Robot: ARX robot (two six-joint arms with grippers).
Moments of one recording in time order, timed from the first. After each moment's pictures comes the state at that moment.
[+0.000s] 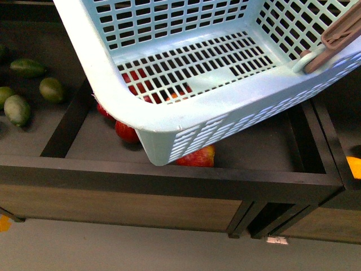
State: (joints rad) left arm -0.72 1.88 1.70 -0.31 0.01 -1.13; right arm -0.36 2.30 1.26 0.06 -0.01 0.74
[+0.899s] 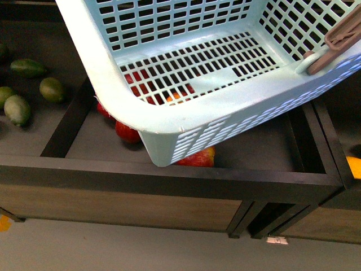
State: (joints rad) left arm -0.72 1.88 1.70 -0.31 0.02 -1.13; right arm -0.36 2.53 1.57 -0.08 0.05 0.87
